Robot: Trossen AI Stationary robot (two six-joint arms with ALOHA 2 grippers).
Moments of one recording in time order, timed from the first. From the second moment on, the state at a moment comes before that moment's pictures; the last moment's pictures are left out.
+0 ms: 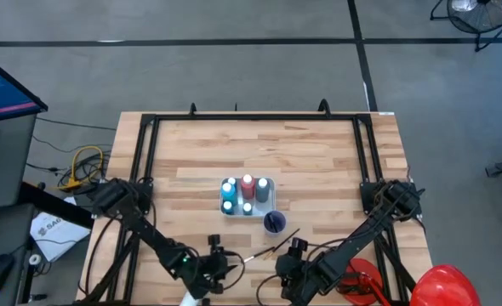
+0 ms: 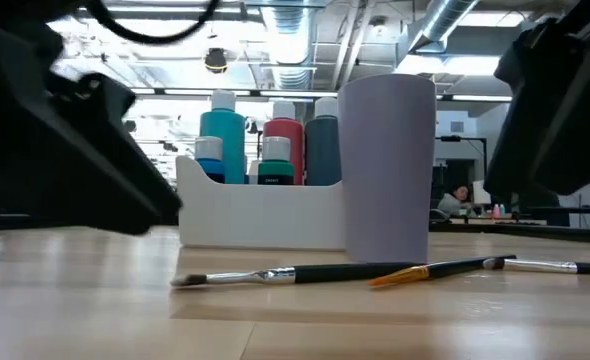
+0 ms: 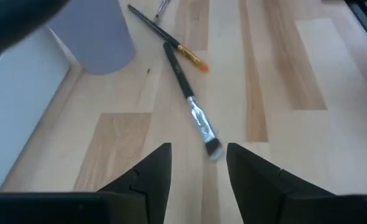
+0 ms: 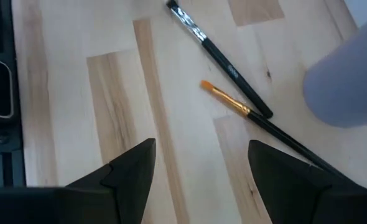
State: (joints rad) left arm -0.80 1.97 0.97 0.14 -0.79 -0.51; right arm 0.76 2.03 1.40 -0.60 0.50 0.92
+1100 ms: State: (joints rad) left arm -0.69 2.03 0.98 0.17 -0.69 -0.50; right arm 0.72 2.03 1.40 -0.52 0.50 0.82
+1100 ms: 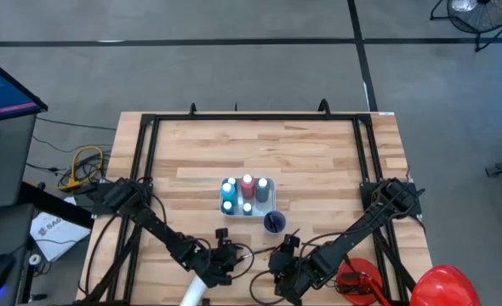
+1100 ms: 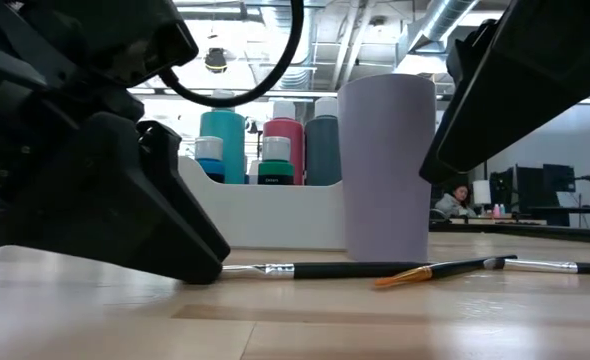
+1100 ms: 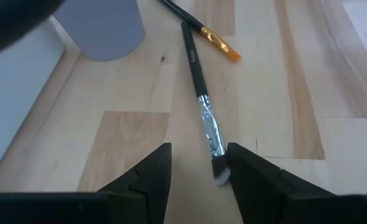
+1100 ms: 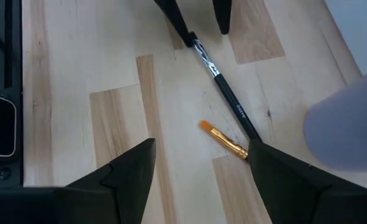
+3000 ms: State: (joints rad) left arm -0.88 1.76 0.81 0.27 -1.06 -0.55; right arm 0.97 1.98 1.31 -0.62 1.40 1.23
